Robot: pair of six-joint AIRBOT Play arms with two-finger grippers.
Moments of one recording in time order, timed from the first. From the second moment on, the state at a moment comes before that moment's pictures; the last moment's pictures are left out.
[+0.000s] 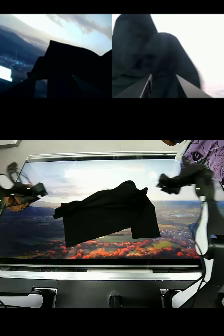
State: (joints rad) left arm 0.15 -1.55 1.60 1.40 -1.10 -1.79; right arm -0.15 -1.90 2.00 2.05 -1.19 -1.45
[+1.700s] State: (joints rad) left arm 0.38 -1.34 1.23 1.07 -1.23 -1.65; right arm -0.20 -2.16 2.01 2.27 -1.38 -1.73
